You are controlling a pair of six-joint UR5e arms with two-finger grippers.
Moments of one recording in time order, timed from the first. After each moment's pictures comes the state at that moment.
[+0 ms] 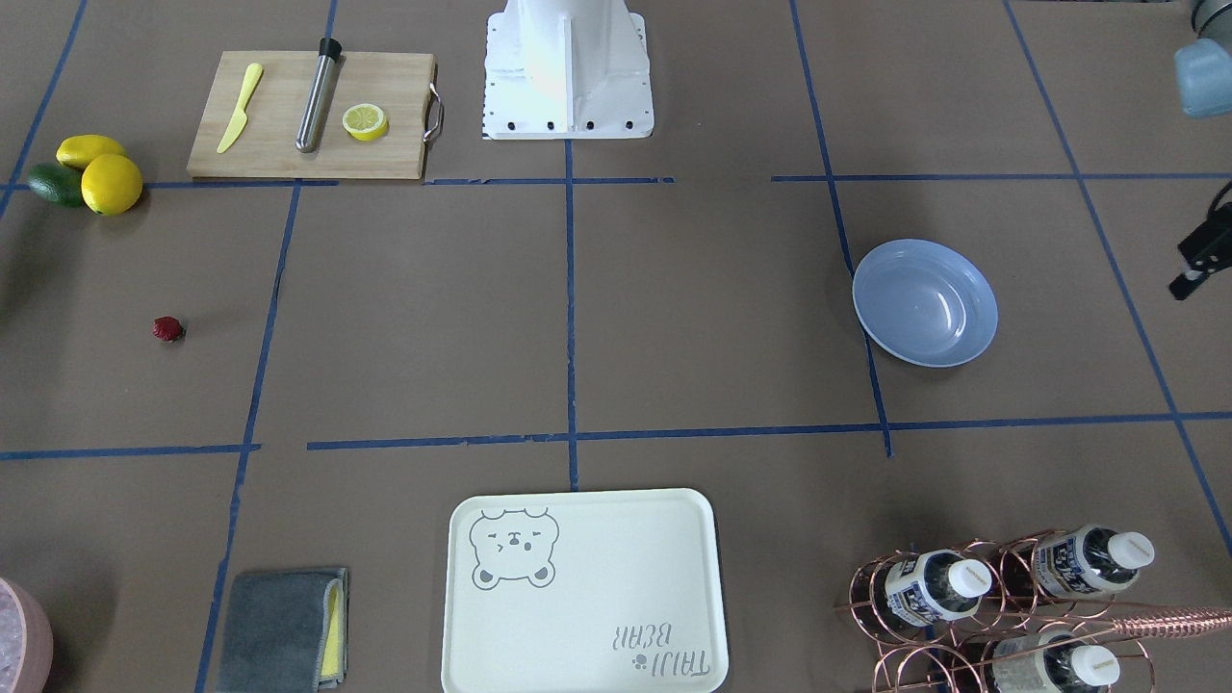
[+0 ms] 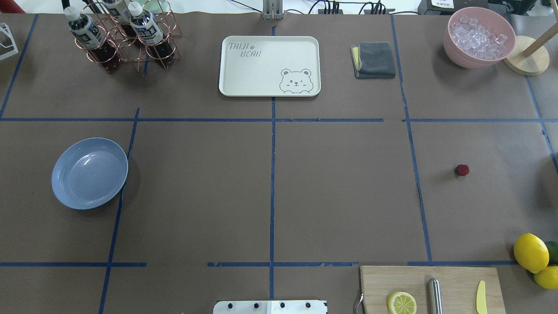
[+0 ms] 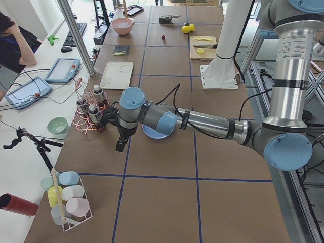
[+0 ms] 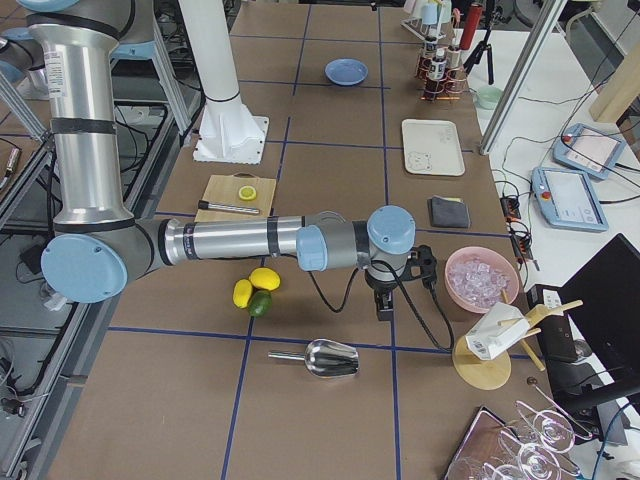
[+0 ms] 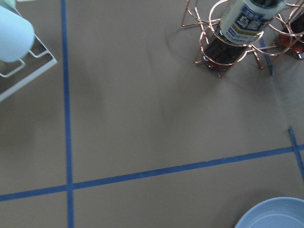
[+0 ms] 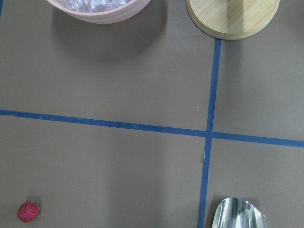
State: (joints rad) left arm -1.30 -1.53 -1.73 -2.18 -2.30 -0.55; right arm 1.54 -1.53 1.64 -1.52 2.43 0.06
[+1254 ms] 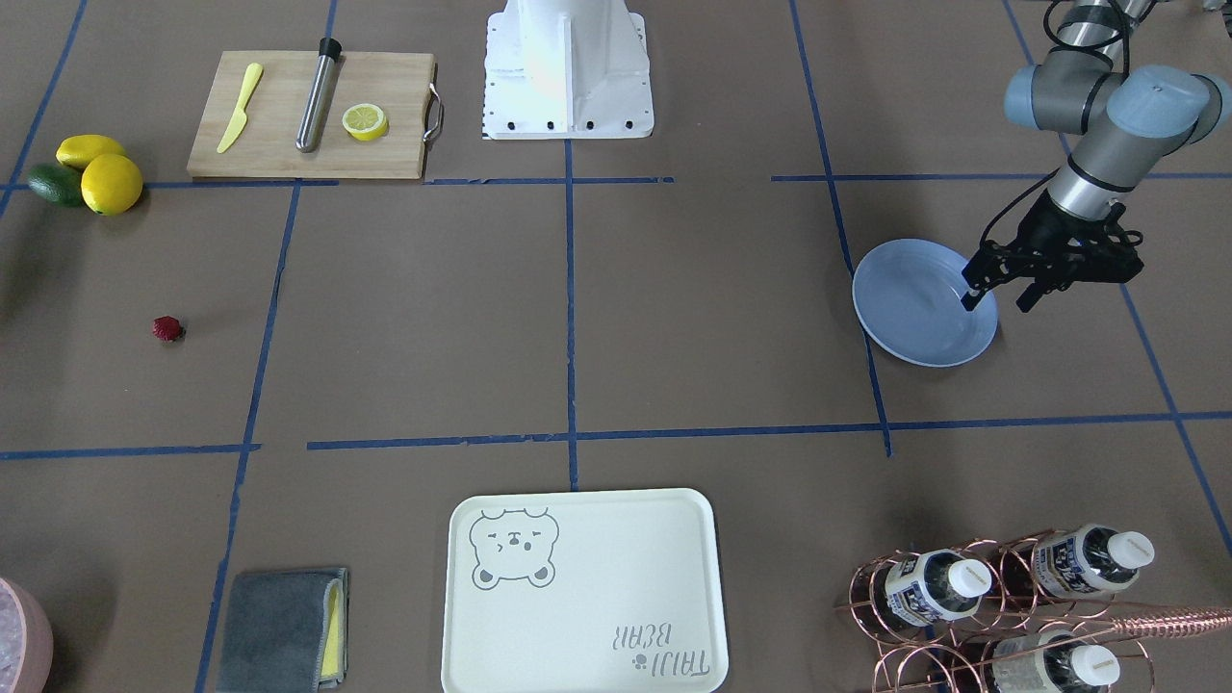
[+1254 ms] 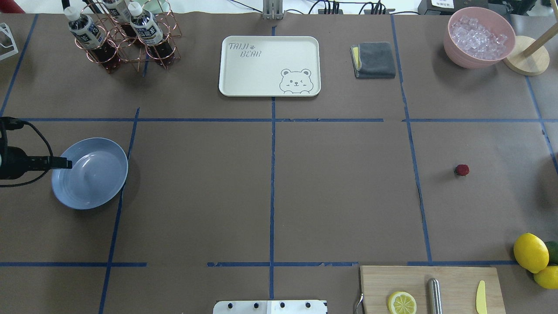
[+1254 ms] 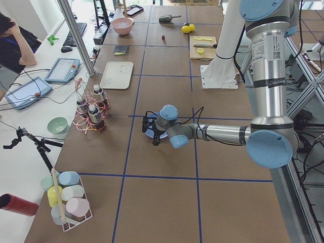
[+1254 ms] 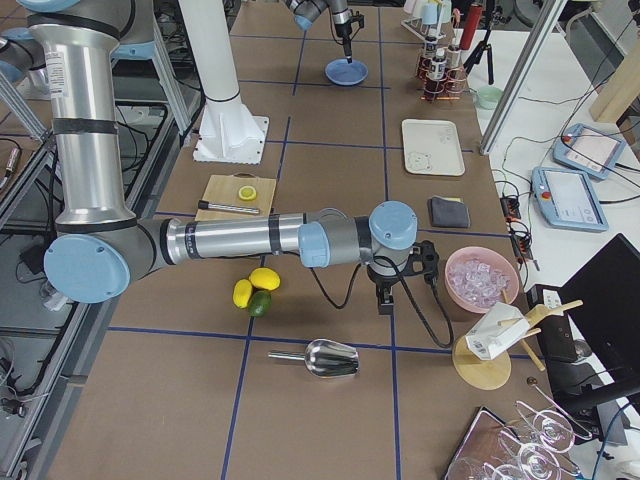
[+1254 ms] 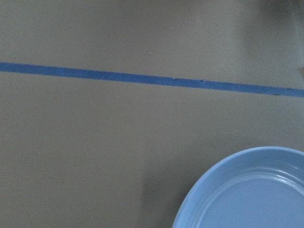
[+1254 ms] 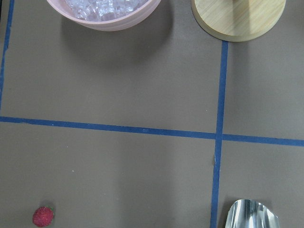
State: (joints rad) left arm -0.82 -1.44 -1.60 -2.57 -1.94 -1.08; right arm 1.53 -1.52 1.65 -1.52 2.45 0.09
